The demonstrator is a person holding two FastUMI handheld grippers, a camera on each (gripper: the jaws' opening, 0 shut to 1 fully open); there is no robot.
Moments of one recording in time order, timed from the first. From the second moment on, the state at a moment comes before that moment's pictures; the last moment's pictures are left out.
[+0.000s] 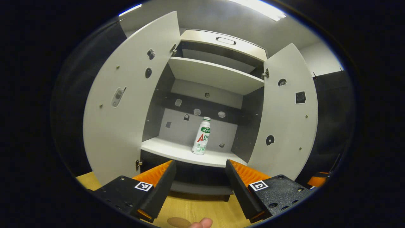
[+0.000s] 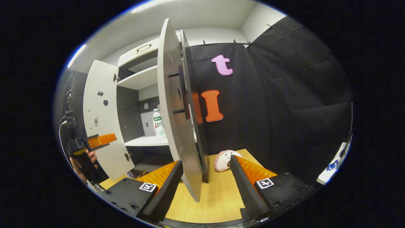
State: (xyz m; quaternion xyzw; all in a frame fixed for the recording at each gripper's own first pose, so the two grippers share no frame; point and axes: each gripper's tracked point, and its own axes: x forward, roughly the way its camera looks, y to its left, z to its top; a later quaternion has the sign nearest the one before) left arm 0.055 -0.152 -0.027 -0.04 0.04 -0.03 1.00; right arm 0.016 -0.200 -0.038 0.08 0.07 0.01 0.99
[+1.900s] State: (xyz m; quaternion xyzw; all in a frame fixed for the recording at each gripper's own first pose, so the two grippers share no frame) left arm 0.048 -0.116 -0.034 -0.05 0.05 -0.08 0.99; right arm 0.130 -0.146 0.109 0.00 -0.03 -0.01 1.00
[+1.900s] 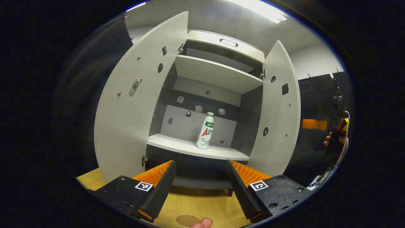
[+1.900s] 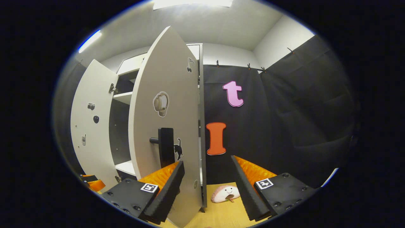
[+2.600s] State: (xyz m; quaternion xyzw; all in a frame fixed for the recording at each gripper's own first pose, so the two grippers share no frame) left arm 0.043 -0.024 -0.020 -0.04 0.03 0.00 1.00; right arm 0.166 -0.049 0.085 0.04 0.00 0.08 1.00
